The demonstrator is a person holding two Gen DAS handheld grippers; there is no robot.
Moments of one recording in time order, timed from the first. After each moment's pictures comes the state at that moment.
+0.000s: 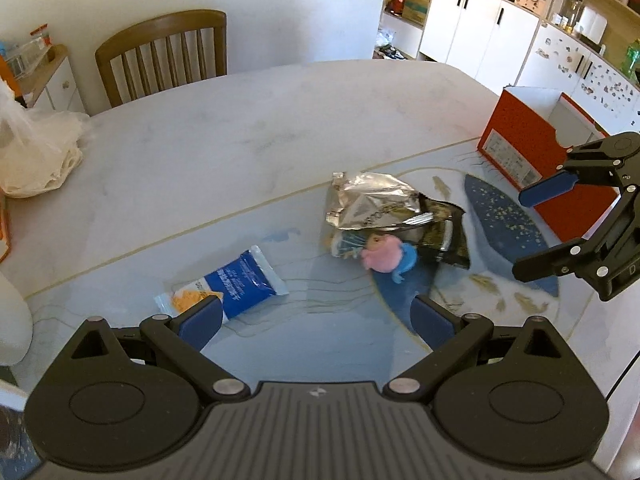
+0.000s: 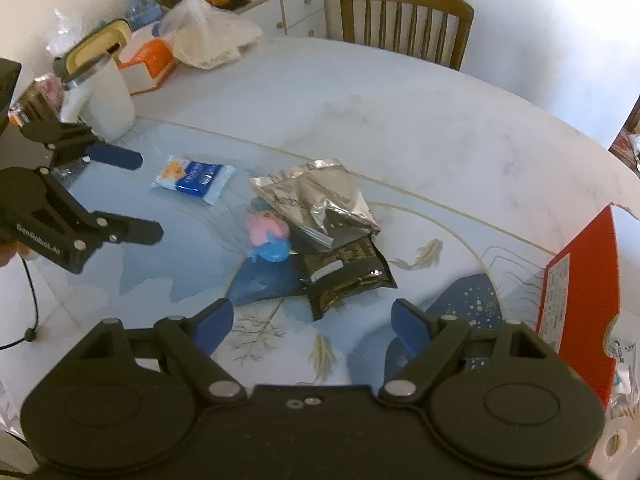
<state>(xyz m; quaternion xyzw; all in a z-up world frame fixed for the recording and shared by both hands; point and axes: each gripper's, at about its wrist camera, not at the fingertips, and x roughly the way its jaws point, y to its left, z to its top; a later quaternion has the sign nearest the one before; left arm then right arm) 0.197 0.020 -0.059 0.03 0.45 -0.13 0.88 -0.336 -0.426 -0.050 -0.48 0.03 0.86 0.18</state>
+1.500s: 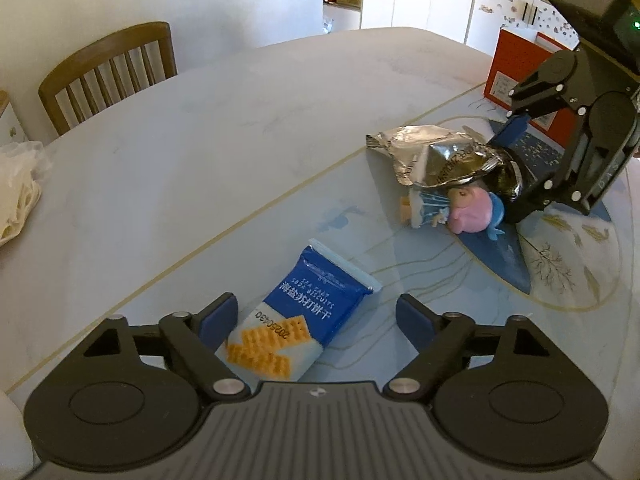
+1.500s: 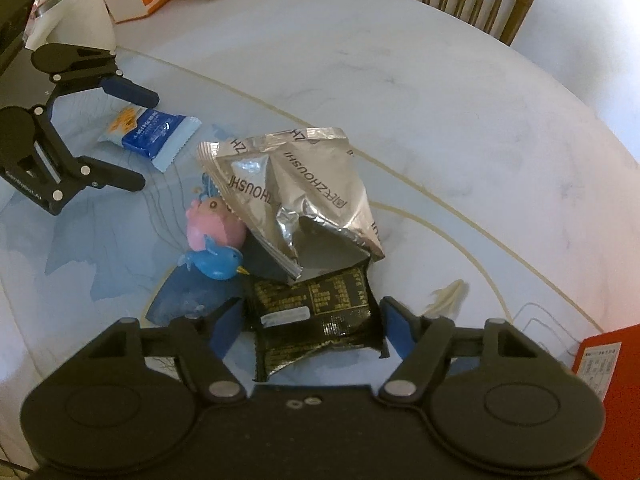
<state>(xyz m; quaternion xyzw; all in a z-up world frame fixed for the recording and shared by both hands) 0.240 0.062 -0.123 0.11 0.43 -0.22 0.87 -0.397 -0.381 -0.103 -0.55 0.01 0.81 0.19</state>
